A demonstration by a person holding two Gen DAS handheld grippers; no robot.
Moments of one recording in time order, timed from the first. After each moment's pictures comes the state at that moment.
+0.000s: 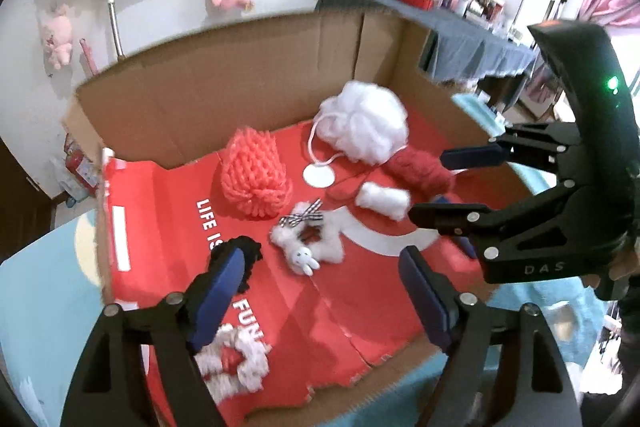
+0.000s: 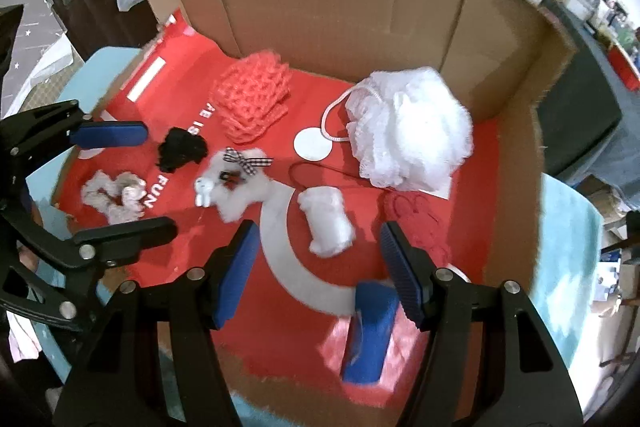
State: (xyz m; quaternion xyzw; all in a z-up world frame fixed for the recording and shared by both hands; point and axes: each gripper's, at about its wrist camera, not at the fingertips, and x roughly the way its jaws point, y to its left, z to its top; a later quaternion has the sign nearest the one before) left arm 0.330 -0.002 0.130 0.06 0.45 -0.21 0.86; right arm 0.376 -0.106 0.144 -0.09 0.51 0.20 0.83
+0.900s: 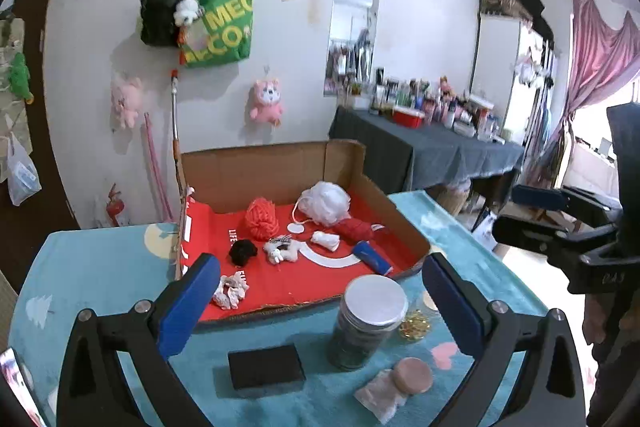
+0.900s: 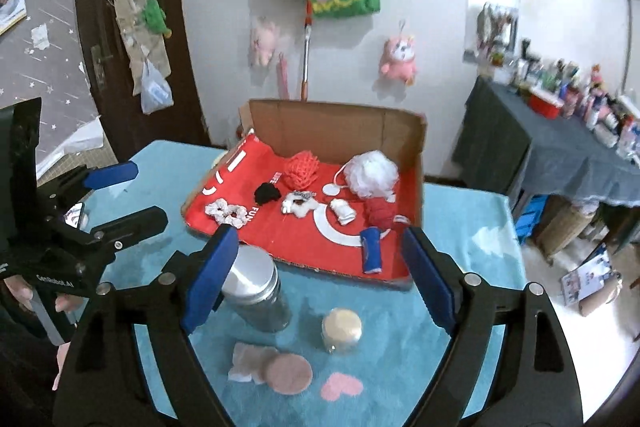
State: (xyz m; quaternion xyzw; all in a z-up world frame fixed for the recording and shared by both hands) left arm 0.112 0.001 0.212 -0.01 0.24 -0.16 0.96; right arm 0.137 -0.160 0.272 -0.03 0.29 0.17 0.94
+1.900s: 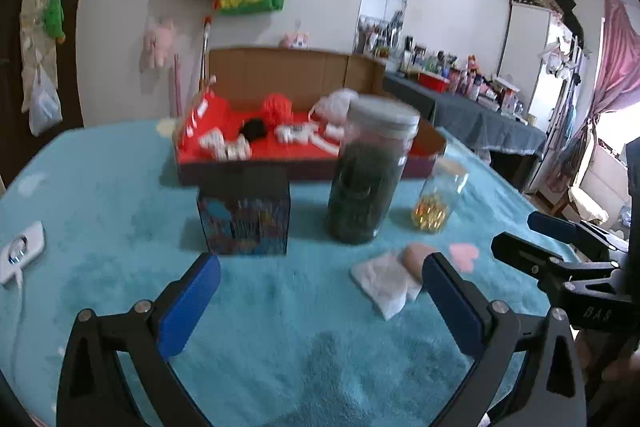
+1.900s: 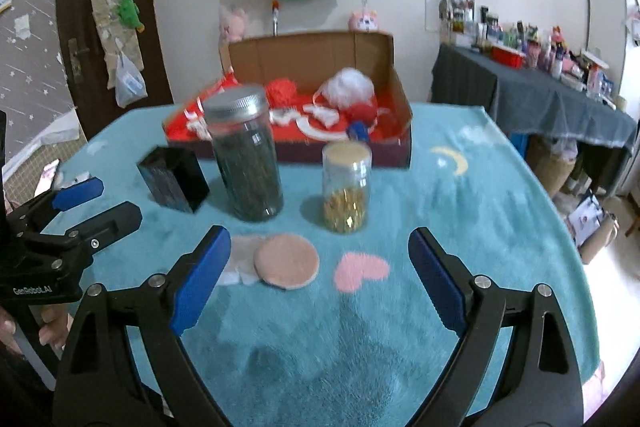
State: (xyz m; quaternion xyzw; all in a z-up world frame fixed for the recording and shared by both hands) left arm 0.045 -0.008 0.073 -0.04 0.30 -0.11 0.95; right arm 0.061 -0.163 0.131 0.01 0.32 0.11 0.94
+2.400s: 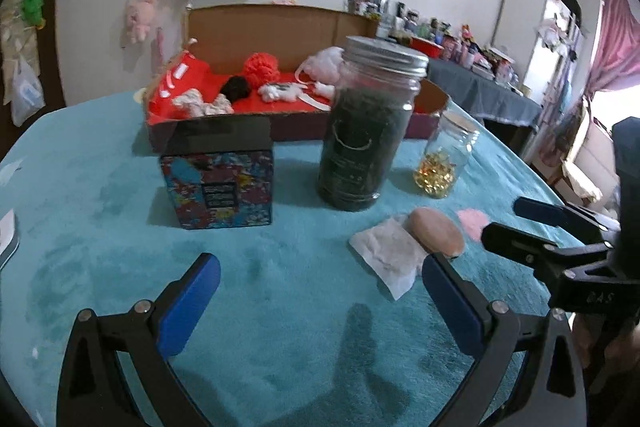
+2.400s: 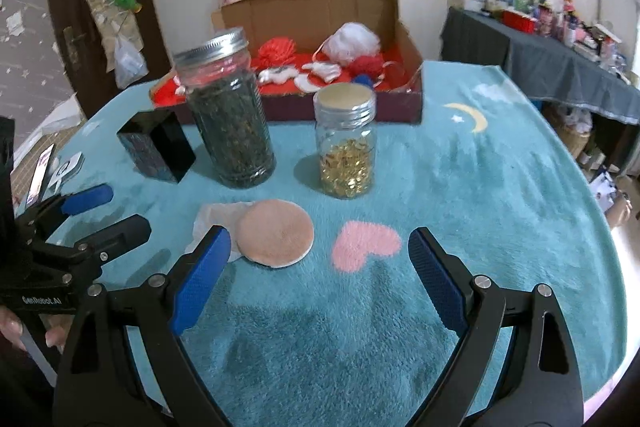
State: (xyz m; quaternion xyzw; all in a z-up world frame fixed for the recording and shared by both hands) left arm 0.064 -0.019 0.051 -0.02 0.36 -0.14 0.92; right arm 0.086 -0.168 0.101 0.01 0.38 0.14 0.92
